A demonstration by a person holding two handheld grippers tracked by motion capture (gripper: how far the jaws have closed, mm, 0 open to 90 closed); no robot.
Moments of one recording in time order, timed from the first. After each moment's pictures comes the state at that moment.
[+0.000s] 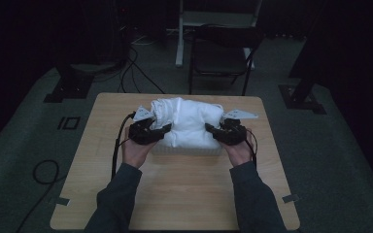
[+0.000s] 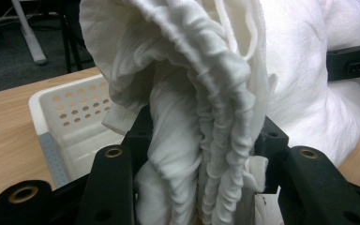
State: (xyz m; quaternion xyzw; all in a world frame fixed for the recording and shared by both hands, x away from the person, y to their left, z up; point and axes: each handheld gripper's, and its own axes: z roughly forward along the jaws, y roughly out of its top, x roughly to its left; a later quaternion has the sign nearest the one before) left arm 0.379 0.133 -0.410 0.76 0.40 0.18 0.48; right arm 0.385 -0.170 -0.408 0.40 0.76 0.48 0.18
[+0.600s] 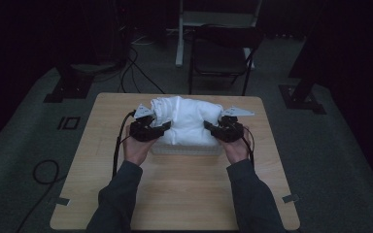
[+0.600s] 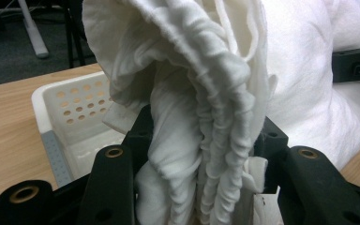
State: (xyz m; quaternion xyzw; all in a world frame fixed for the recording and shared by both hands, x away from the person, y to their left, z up) left arm 0.394 0.135 -0.418 0.75 0.42 0.18 0.48; right arm 0.398 -0.164 -0.413 0.41 0.76 0.47 0.19
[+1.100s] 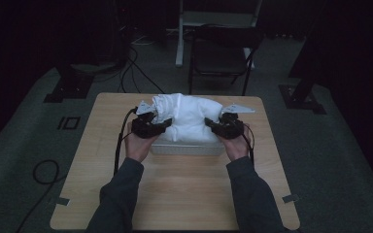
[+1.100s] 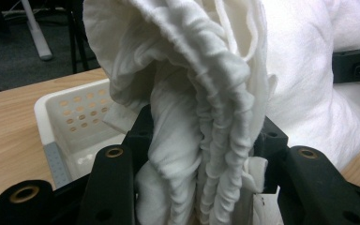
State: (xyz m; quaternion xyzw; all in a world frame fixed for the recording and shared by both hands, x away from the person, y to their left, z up) left arm 0.404 0.129 -0.414 0.75 0.42 0.18 0.48; right arm 0.407 -0.166 -0.411 0.42 0.75 0.47 0.19
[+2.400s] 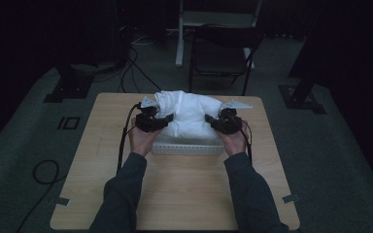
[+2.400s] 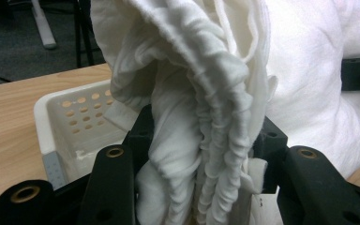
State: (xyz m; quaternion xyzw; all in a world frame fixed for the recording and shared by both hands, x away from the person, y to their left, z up) left arm 0.433 0.124 -0.424 0.74 0.45 0.17 0.47; right arm 0.431 -0.166 -0.421 0.45 0.74 0.47 0.18
